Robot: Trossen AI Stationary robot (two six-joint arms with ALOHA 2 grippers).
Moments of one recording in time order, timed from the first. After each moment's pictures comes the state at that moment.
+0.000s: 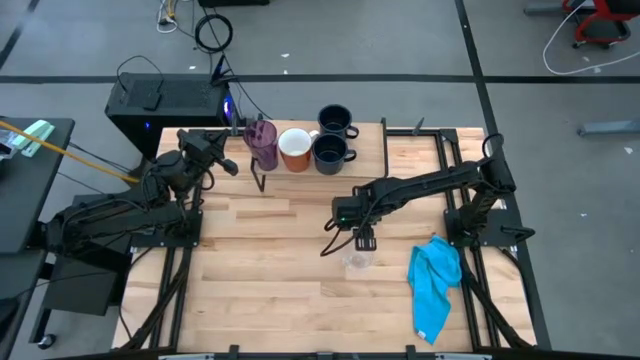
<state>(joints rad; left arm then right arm) 0.42 0.52 0.40 0.16 -0.63 0.17 0.09 1.76 1.38 -1.03 0.06 0.09</state>
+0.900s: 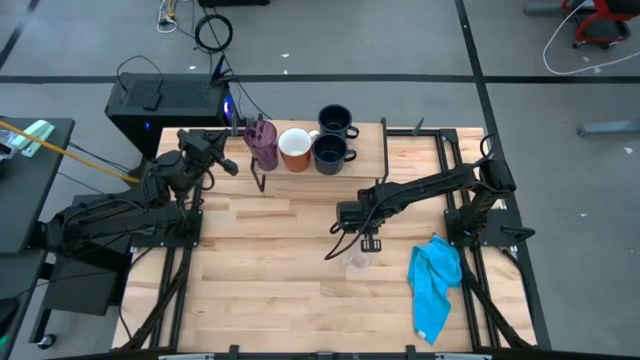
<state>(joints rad) 0.42 0.52 0.40 0.16 -0.63 0.17 0.08 1.76 1.25 -0.97 0.08 0.08</state>
